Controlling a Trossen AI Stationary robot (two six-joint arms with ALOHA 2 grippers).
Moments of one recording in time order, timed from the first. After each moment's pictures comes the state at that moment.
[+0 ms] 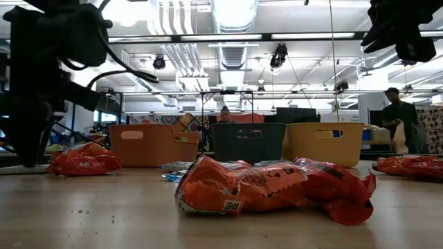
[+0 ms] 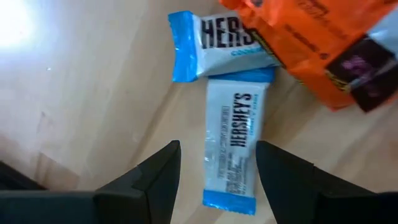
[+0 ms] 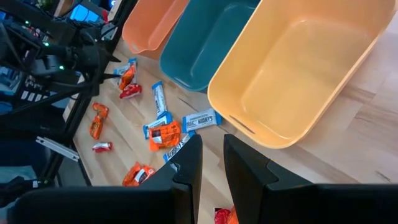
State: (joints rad) left arm -0.30 1.42 0.69 -0.94 -0.14 -0.83; right arm -0.01 0.60 0.78 -0.88 0.12 1.05
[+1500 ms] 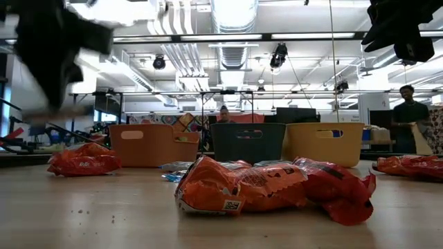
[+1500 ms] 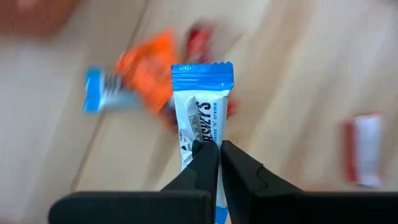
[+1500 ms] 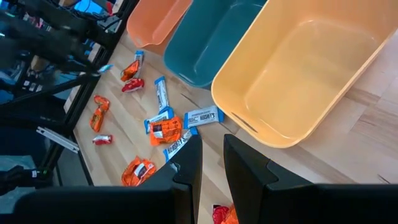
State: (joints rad) left arm -0.30 1.19 0.86 -0.91 -0.03 -0.72; right arm -0.01 0.60 0.78 -0.88 0.10 1.01
